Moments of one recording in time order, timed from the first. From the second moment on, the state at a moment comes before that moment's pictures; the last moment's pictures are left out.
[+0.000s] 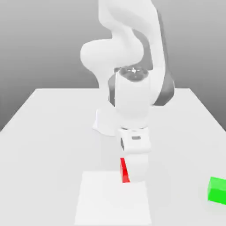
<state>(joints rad) 0.45 0.02 -0.32 -2.79 0.02 2.81 -0.78</state>
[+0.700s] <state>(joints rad) 0.71 0.31 -0.04 -2.39 0.03 2.70 -0.73</state>
